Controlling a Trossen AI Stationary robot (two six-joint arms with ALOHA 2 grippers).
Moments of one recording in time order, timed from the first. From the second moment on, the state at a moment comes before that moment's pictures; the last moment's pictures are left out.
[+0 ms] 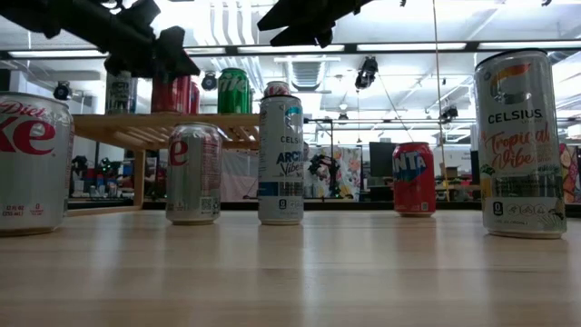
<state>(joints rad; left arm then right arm) 0.18 0.76 0.50 0.13 -0.80 0.00 -0.10 1.60 1.36 -0.09 0.10 -0.12</state>
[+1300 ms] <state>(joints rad) -0.10 0.77 0.86 -0.28 -0.70 0.01 -0.10 1.59 1.36 -0.09 0.10 -0.13</state>
